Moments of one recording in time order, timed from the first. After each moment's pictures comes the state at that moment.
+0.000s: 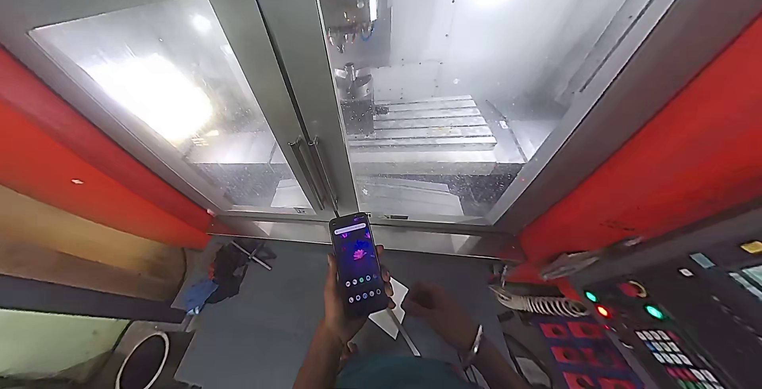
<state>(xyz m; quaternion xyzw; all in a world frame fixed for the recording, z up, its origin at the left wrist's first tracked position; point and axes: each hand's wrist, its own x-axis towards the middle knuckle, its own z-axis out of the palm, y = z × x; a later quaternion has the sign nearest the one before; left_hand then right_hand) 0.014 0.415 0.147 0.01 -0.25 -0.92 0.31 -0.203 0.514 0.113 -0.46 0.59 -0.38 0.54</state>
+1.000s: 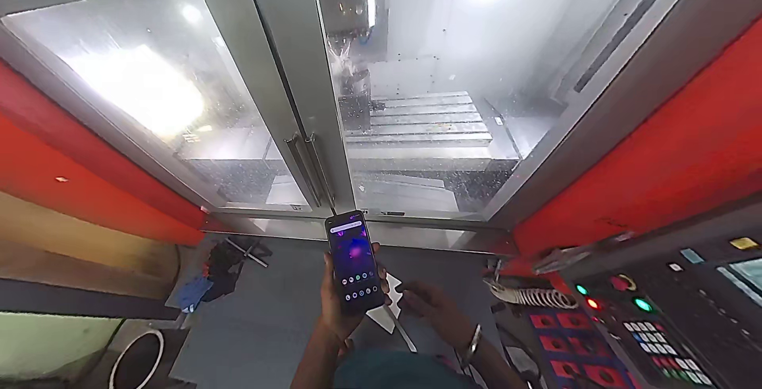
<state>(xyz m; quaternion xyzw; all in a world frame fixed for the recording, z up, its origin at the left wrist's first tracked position) 0.016 0.407 0.141 0.01 -0.23 -0.92 0.32 -0.201 0.511 0.107 -0.43 0.56 -0.40 0.59</state>
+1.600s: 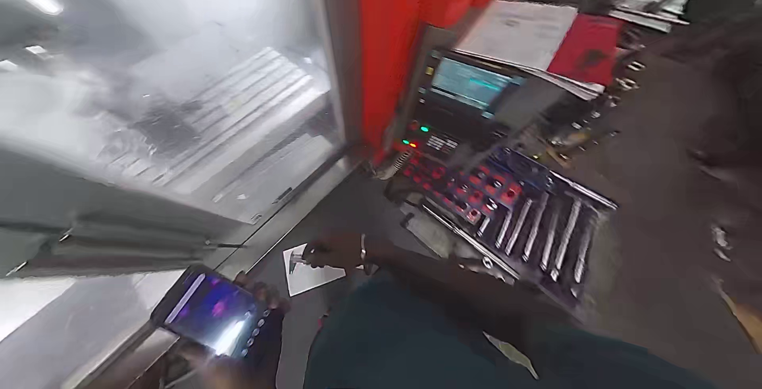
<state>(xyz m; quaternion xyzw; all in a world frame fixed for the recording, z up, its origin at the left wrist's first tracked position) 0.009 0.406 0.136 0.04 -0.25 -0.92 0.29 -0.222 0.523 0.122 -0.47 0.61 -0.38 0.51</state>
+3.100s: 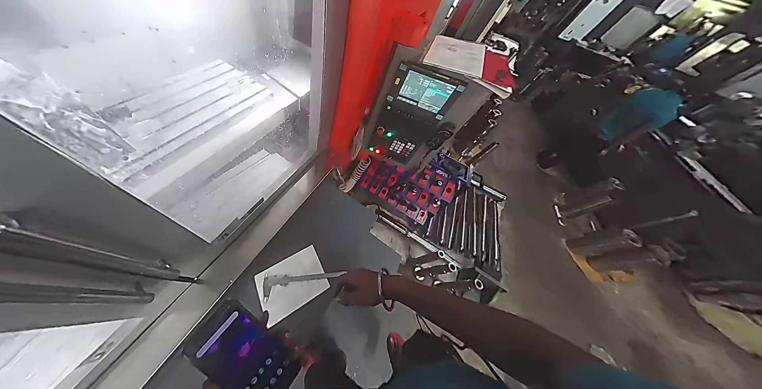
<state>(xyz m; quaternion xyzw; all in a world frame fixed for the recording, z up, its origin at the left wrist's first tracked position) 0.134 0.323 0.001 0.00 -0.17 -0.98 0.12 -0.082 0.527 0.004 -0.31 0.76 -0.23 0.53</state>
